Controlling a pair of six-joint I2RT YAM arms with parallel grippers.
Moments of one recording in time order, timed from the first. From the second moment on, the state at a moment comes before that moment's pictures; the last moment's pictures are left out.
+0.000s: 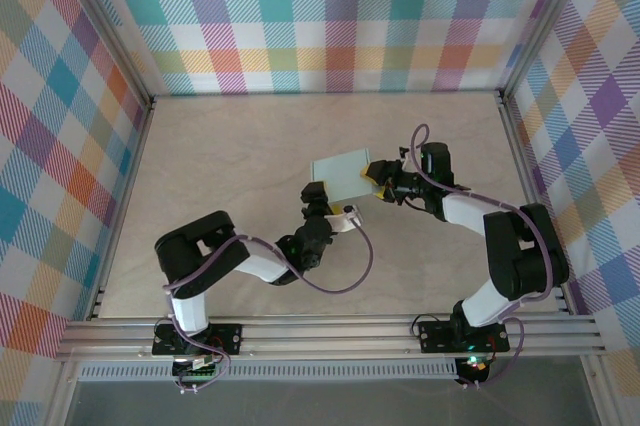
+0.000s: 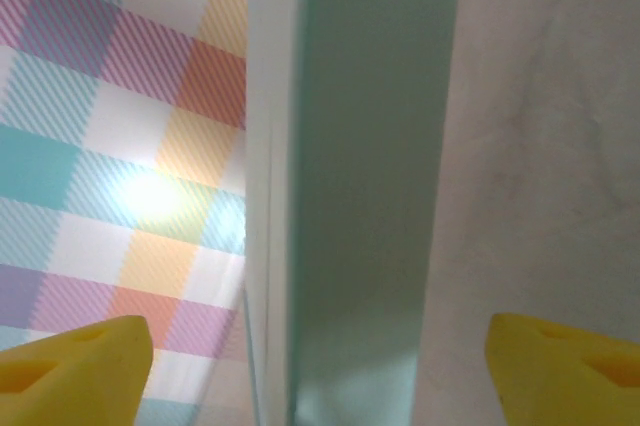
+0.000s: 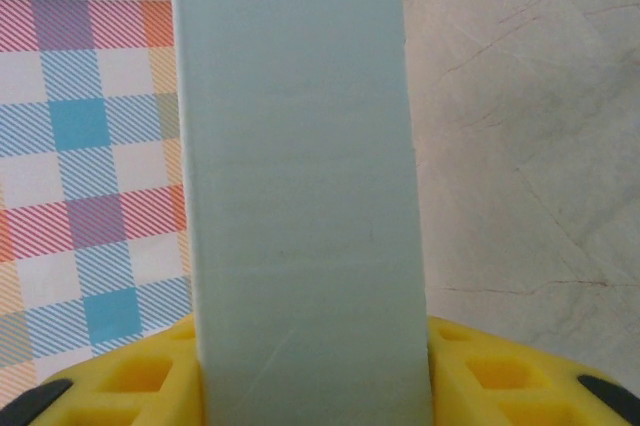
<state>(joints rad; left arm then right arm) -1.01 1.85 0.66 1.00 -0.77 0.99 0.24 1.58 0.74 0.30 -0.83 1.10</state>
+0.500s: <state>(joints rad) -1.01 1.94 0.69 1.17 -0.82 1.10 0.24 1.57 0.74 0.34 -0.85 1.13</state>
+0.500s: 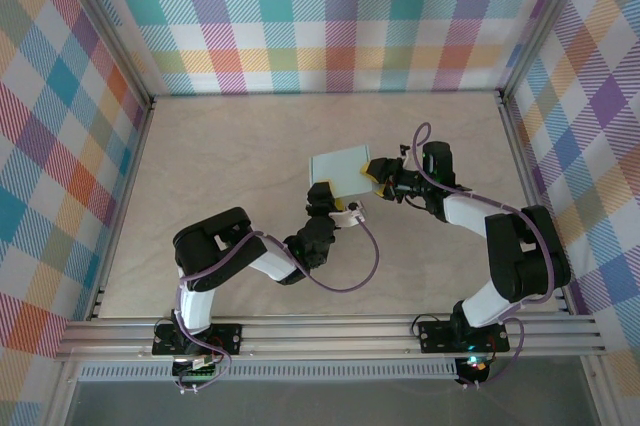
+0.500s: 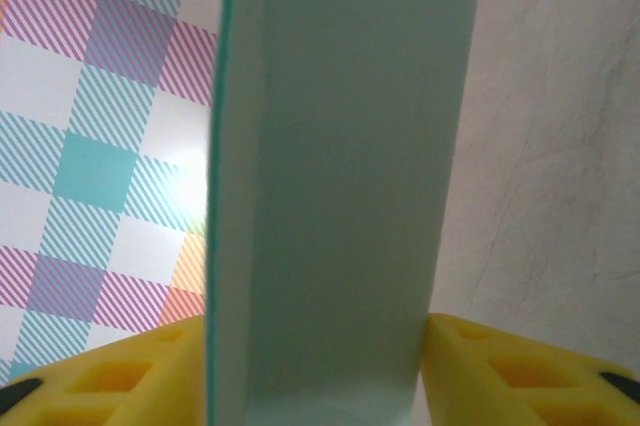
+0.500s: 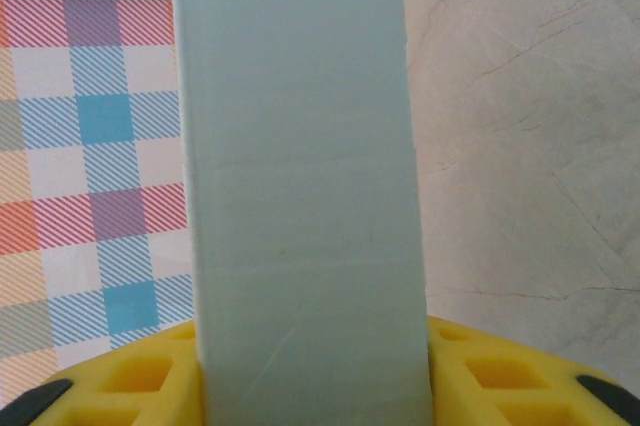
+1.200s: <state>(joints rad) -1.01 1.90 0.69 1.07 -0.82 1.05 0.24 1.57 0.73 0.34 -0.85 1.12</state>
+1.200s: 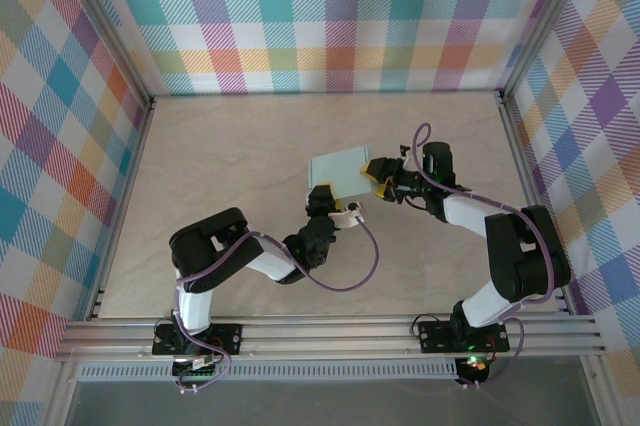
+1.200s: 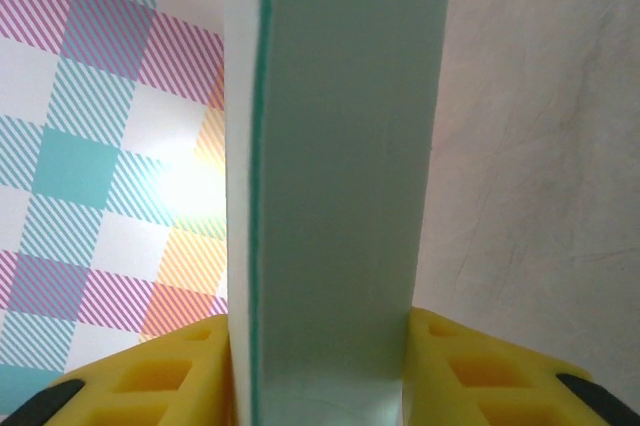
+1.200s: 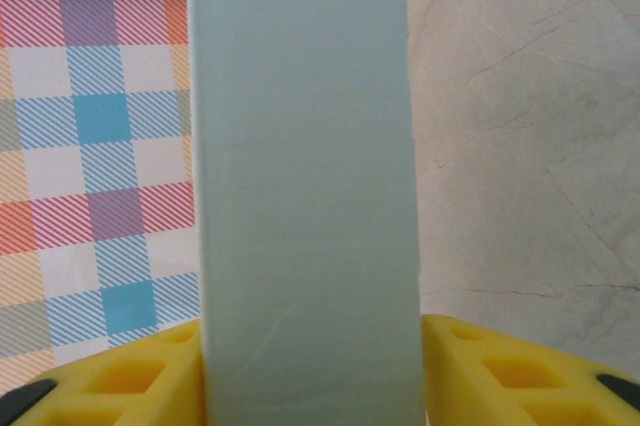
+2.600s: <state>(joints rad) -0.77 1.41 1.03 -0.70 0.07 0.44 0.60 1.11 0.88 -0.55 -0.30 -0.32</state>
